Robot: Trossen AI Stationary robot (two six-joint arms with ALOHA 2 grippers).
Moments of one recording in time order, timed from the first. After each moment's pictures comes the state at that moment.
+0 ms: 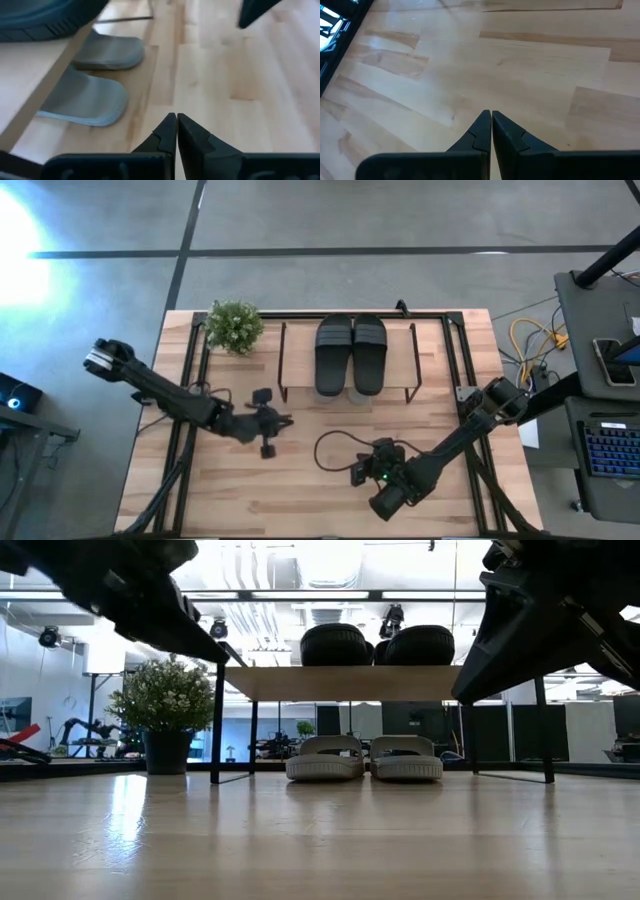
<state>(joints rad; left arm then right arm) -0.40 1.24 0.61 0.05 -0.51 -0.21 0.70 1.90 1.24 -0.65 0.79 1.93</state>
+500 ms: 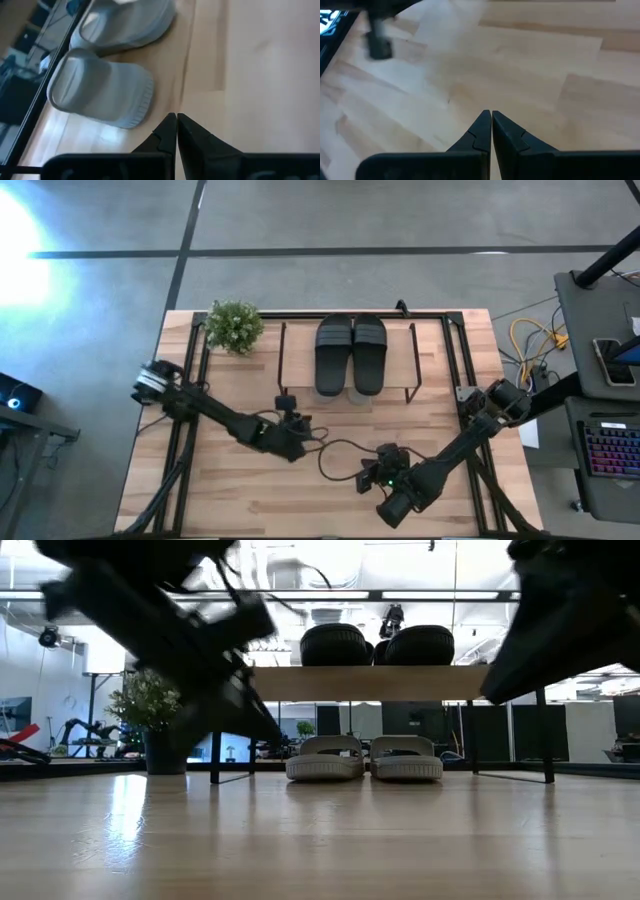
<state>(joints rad) -0.39 1.75 0.86 0.01 -0.80 -0.09 0.75 1.90 1.24 -0.68 0.79 1.94</state>
